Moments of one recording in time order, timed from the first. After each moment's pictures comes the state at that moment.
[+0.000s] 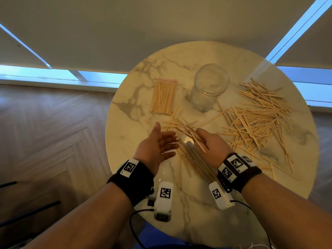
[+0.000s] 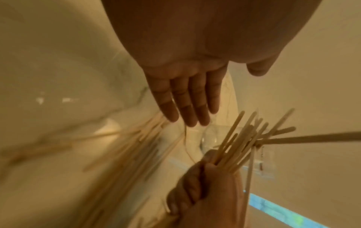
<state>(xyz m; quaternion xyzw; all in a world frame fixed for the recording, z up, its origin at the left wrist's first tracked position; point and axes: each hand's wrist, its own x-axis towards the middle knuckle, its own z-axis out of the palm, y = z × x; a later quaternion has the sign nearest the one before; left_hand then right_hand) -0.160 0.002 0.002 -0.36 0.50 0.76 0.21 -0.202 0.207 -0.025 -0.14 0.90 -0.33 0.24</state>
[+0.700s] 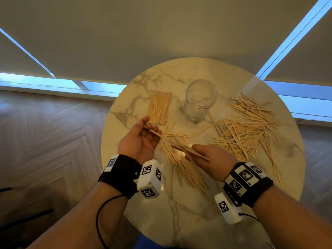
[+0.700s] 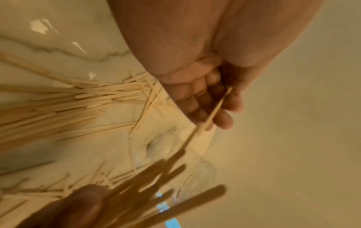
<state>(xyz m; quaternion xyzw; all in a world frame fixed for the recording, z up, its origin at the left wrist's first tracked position) -0.195 -0.002 0.032 -0.37 0.28 0.89 0.01 -0.204 0.237 0.016 -0.24 0.89 -0.29 0.27</state>
